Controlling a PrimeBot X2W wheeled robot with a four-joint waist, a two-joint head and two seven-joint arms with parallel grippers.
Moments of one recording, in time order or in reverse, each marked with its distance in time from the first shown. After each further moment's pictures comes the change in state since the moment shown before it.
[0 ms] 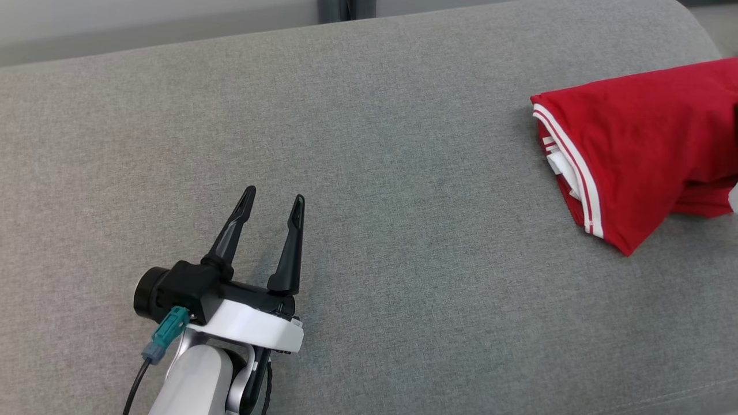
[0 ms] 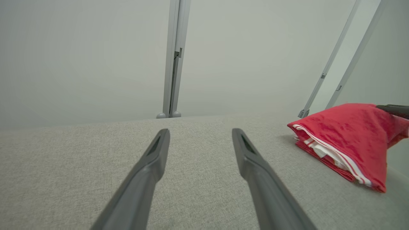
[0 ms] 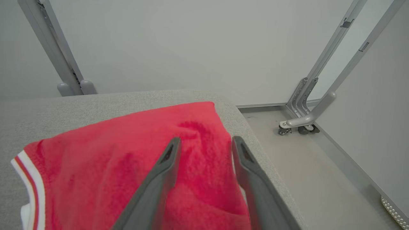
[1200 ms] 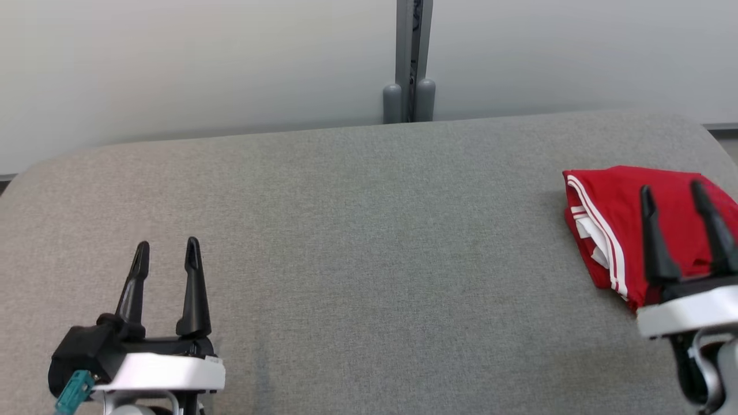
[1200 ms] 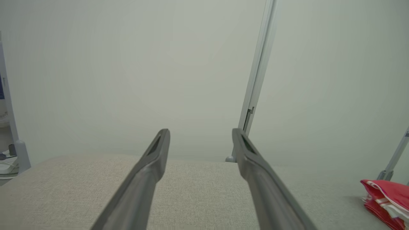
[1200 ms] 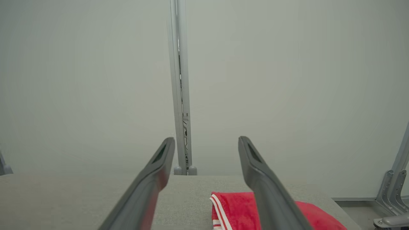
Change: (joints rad) left arm 0.199 0.000 0.259 -0.092 -0.029 0.008 0.000; right arm 0.704 0.280 -0.506 -0.890 -0.407 0.000 -0.052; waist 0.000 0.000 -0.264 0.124
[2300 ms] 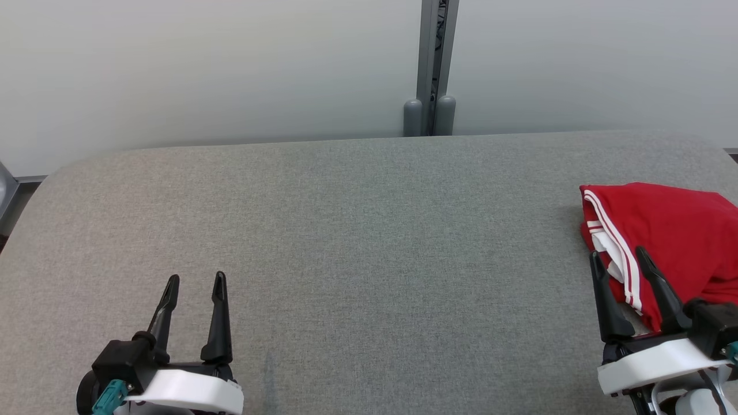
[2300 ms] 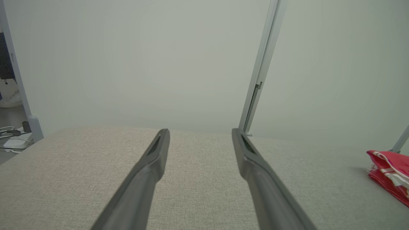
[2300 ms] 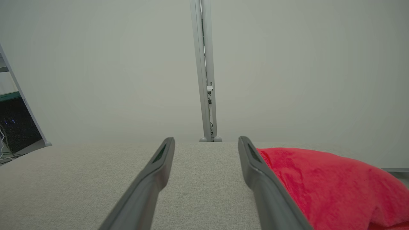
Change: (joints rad) left arm 0.022 0.000 -0.052 0.119 0.011 0.004 0.000; right arm 0.128 0.079 0.051 0.016 -0.022 0.000 0.000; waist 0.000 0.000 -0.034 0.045
